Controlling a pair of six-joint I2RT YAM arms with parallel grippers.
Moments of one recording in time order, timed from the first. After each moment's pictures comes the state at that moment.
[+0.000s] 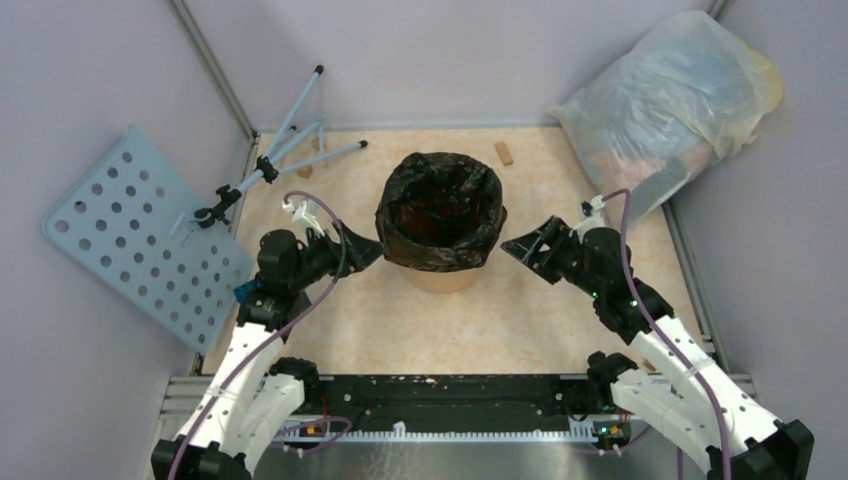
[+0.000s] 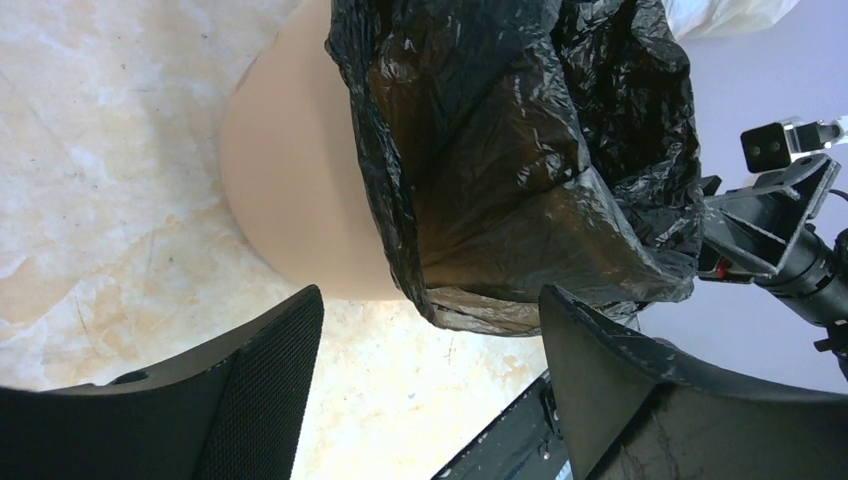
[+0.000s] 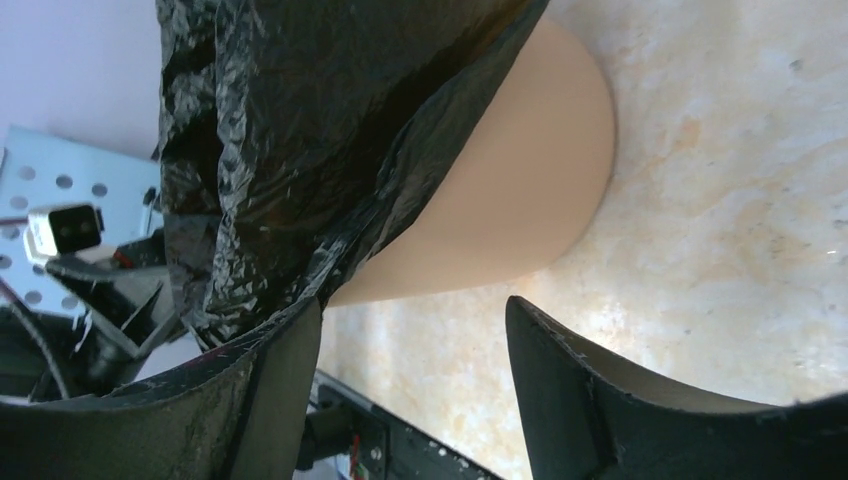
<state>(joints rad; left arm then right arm) -0.17 0.71 0.55 -0.12 0.53 -0.72 0.46 0.71 0.61 -0.27 -0.13 0.98</state>
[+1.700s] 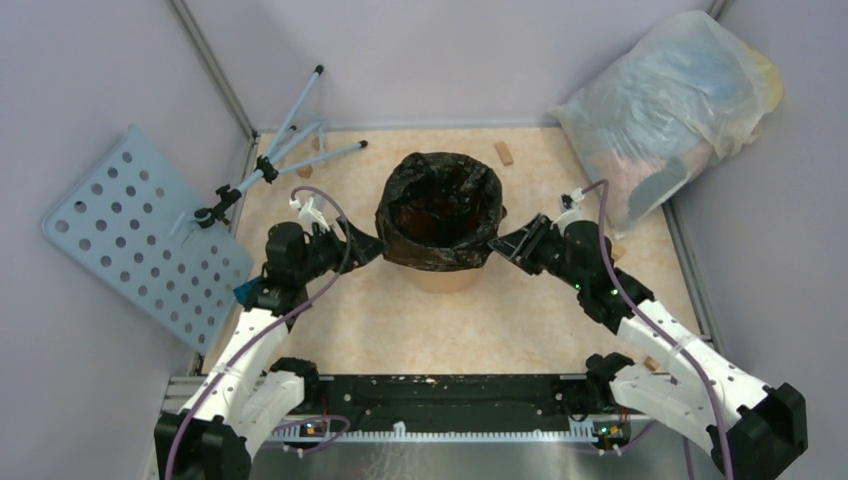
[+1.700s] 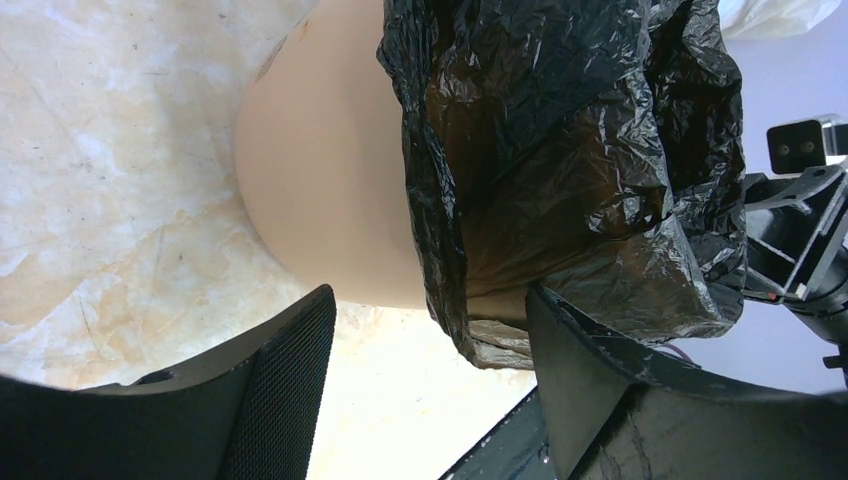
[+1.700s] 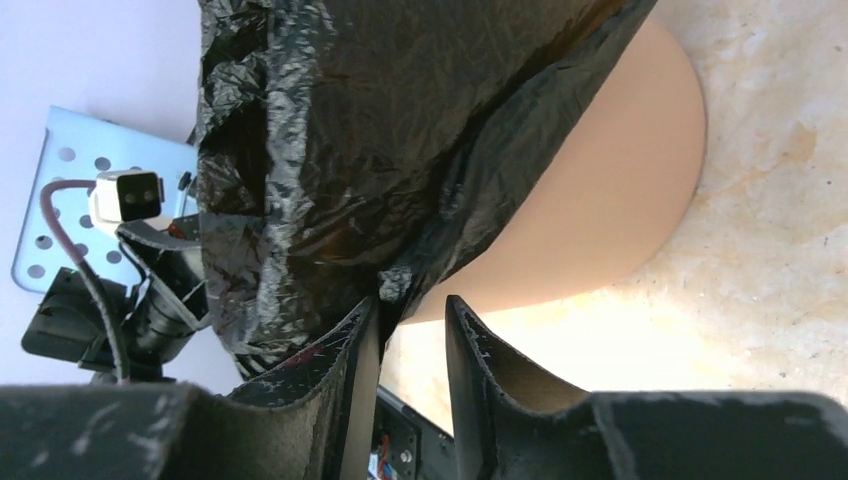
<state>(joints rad) -0.17 0.84 0.55 -0.06 0.53 -0.73 0.57 0.85 0.64 -0.10 -0.11 1.04</state>
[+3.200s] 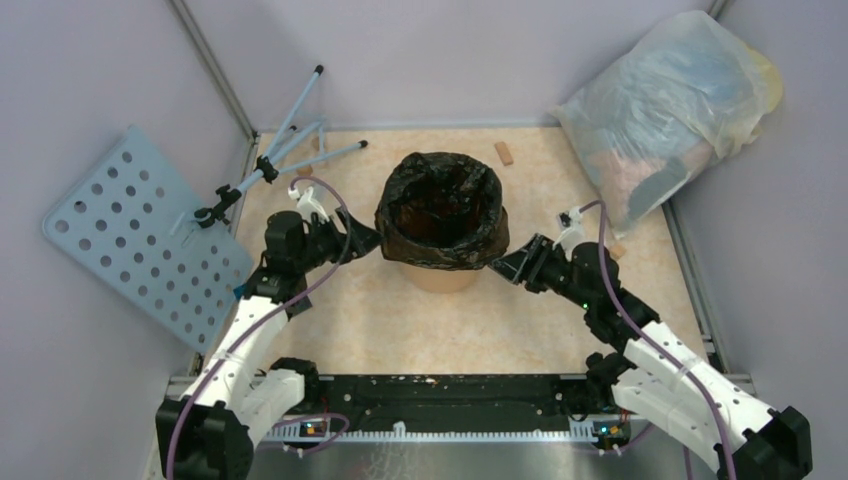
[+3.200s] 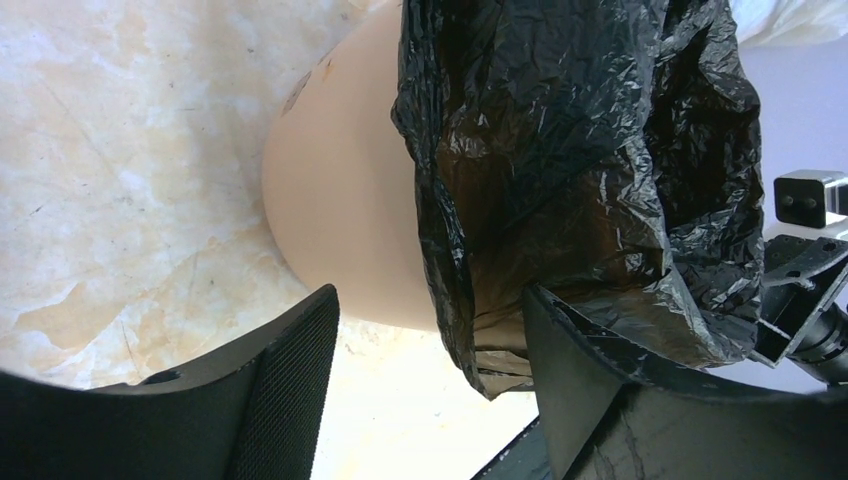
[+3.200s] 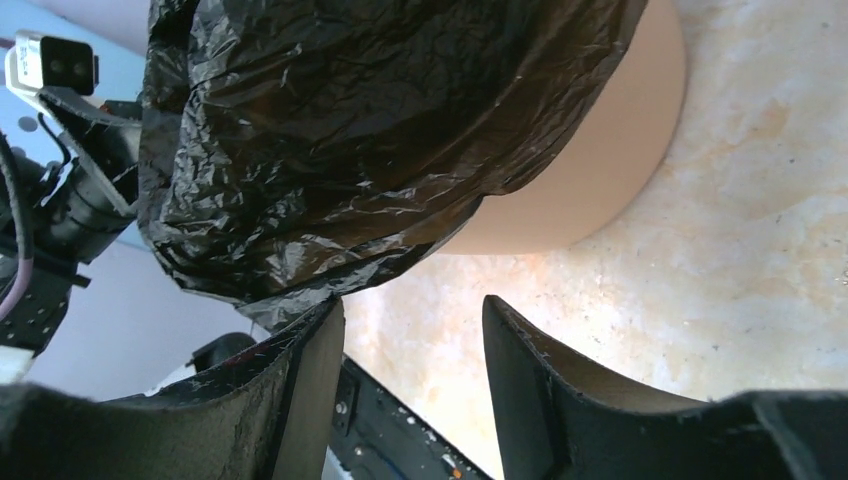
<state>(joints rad) -0.15 0.92 0.63 -0.09 0.52 -0.66 0.58 0.71 0.47 -0.07 -0.17 0.91</state>
